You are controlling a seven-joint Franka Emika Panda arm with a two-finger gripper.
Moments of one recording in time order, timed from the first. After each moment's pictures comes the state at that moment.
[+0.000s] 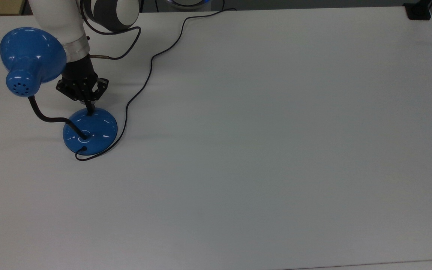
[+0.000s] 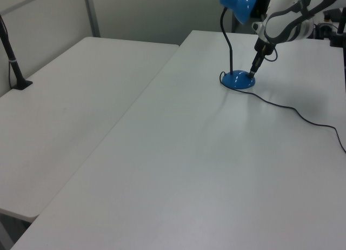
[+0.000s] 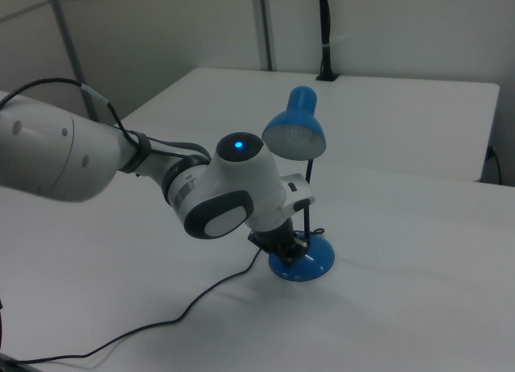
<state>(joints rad) -0.26 0.26 -0.10 -2.08 0.28 2.62 -0.65</state>
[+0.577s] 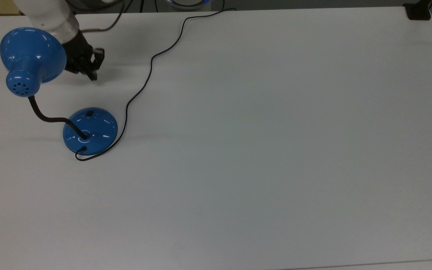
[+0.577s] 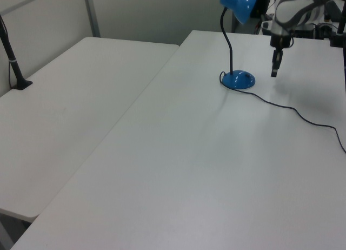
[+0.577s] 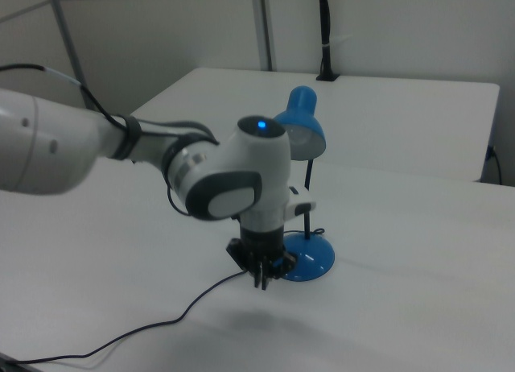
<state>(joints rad) -0.34 0.16 -0.11 -2.05 0.16 2.17 -0.72</state>
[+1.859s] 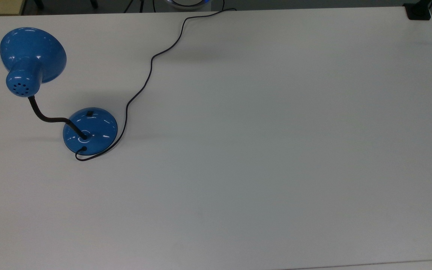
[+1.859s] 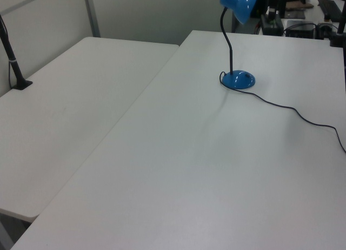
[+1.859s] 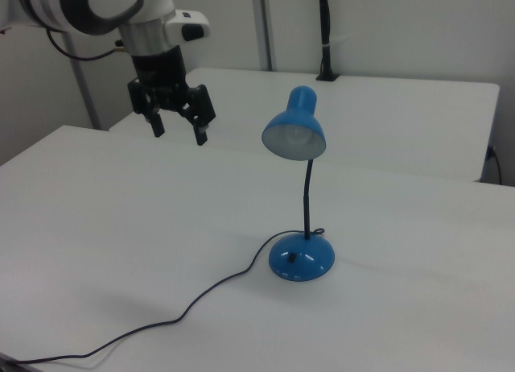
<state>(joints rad) -0.06 -0.08 -0.09 -1.66 0.00 1.65 -0.17</state>
